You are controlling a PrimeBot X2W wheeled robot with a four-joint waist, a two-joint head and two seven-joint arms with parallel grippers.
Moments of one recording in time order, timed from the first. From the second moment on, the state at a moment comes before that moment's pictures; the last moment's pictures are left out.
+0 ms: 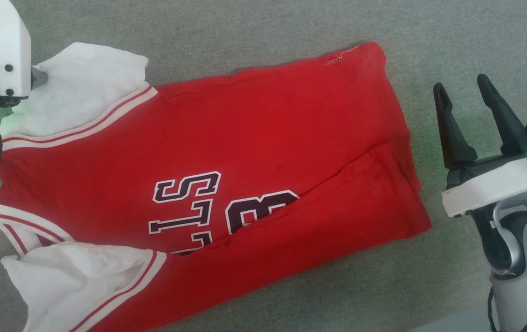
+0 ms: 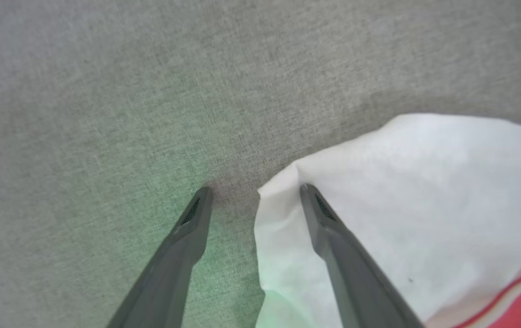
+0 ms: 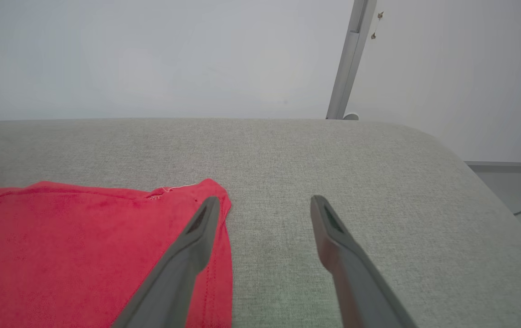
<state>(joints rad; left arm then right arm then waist) -1.18 0.77 -0.69 0.41 -0.89 0.19 1.12 -0.34 -0.16 0.00 -0.06 0.27 0.13 0.04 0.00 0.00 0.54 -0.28</state>
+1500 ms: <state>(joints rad) -1.23 0.59 -0.71 0.56 -0.91 0.03 0.87 -0.91 -0.35 0.35 0.50 0.51 0.13 0.69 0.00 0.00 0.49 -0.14</state>
